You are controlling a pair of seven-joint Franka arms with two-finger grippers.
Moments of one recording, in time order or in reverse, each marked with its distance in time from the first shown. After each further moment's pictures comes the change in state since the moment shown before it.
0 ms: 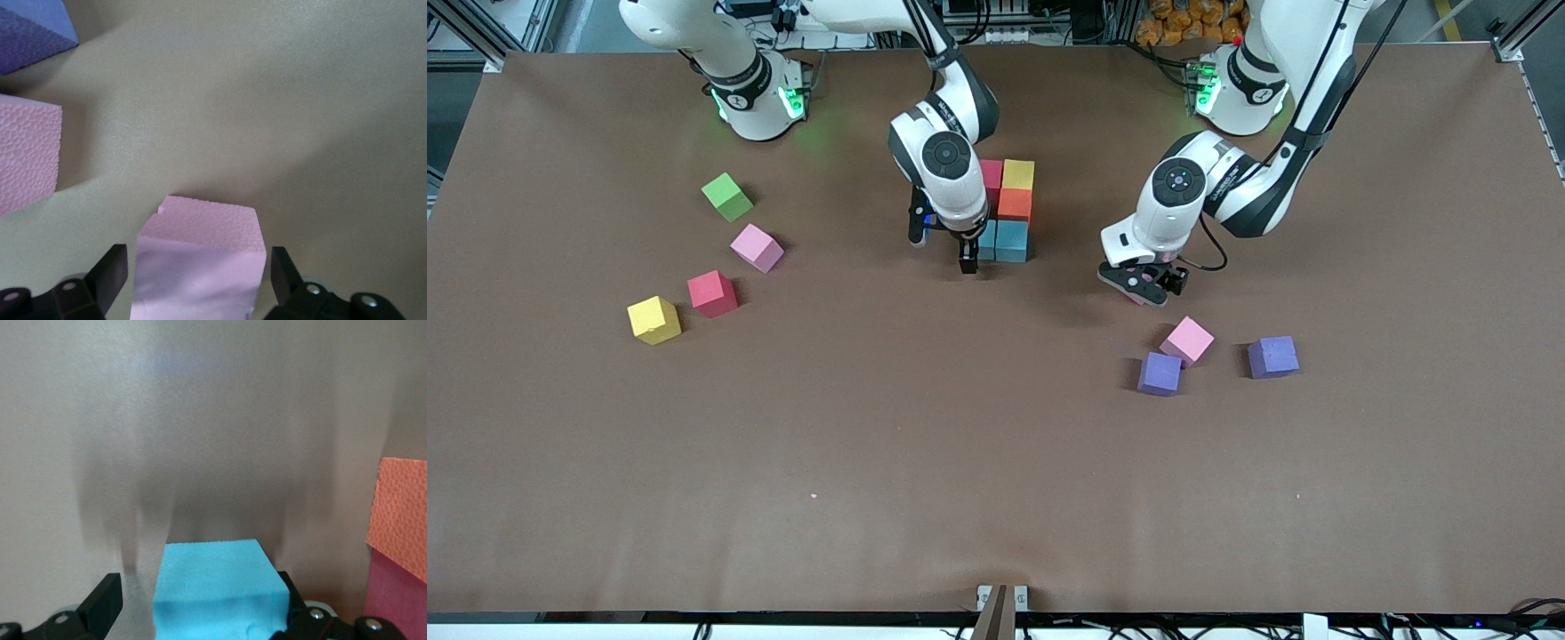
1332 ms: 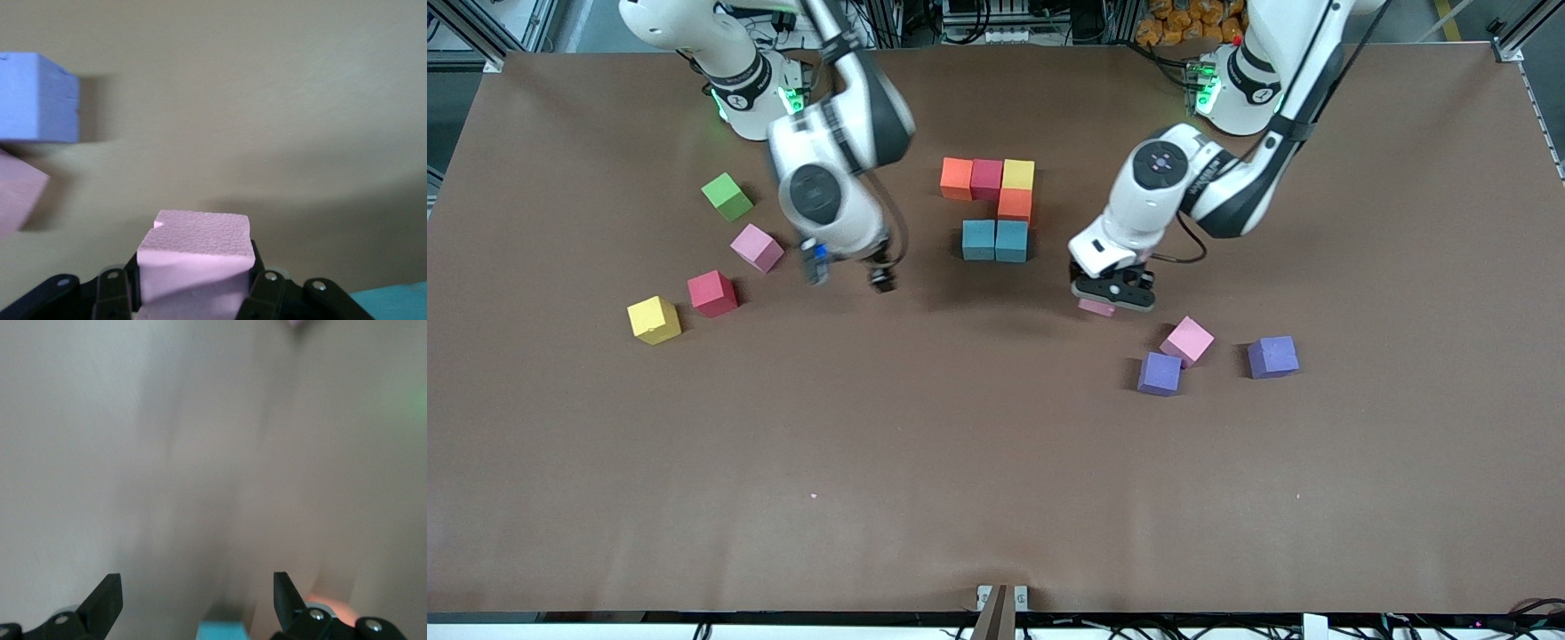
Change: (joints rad) left arm -0.053 0.000 -0.066 0.192 -0.077 -0.024 -0.403; right arm -0.004 -0.202 -0.432 0.002 -0.082 -0.477 -0.667
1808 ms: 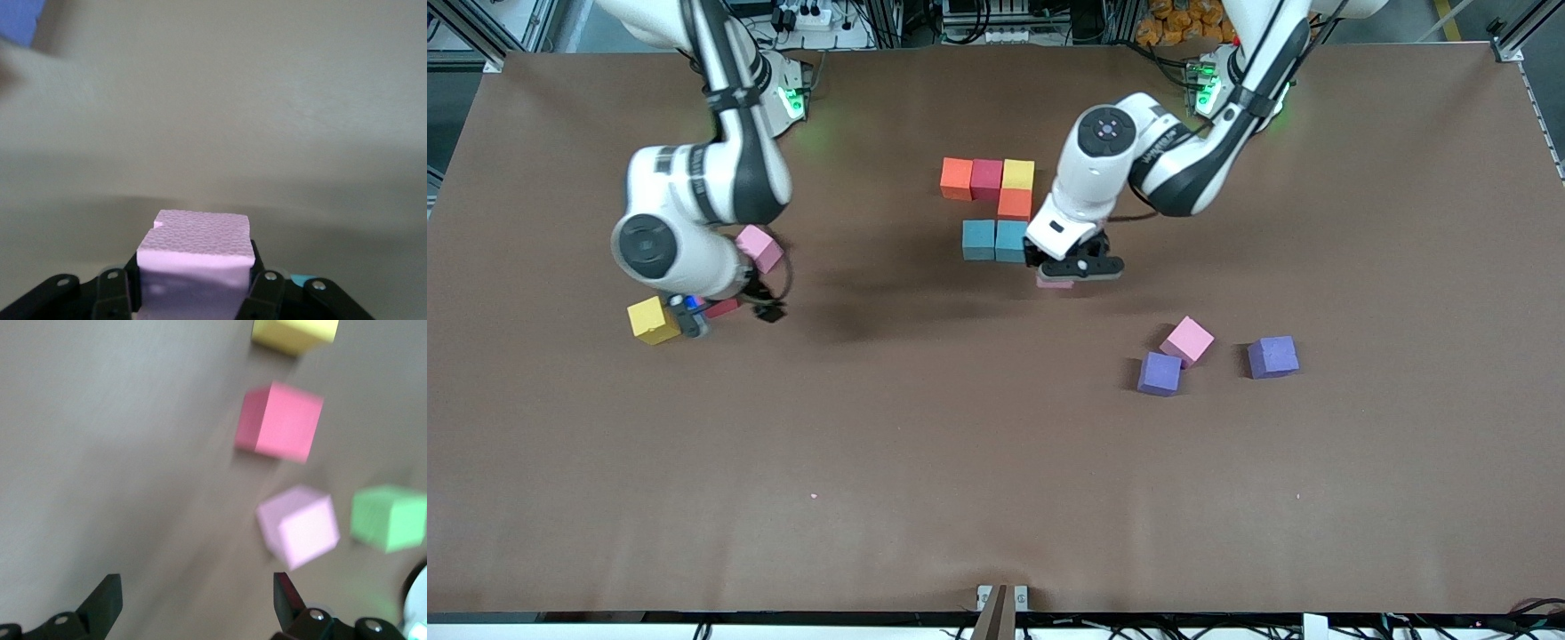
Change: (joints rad) left arm -0.083 -0.001 -0.060 0.113 -0.077 -0.118 -0.439; right arm -0.152 0.002 -0.172 -0.063 -0.141 -0.007 -0.641
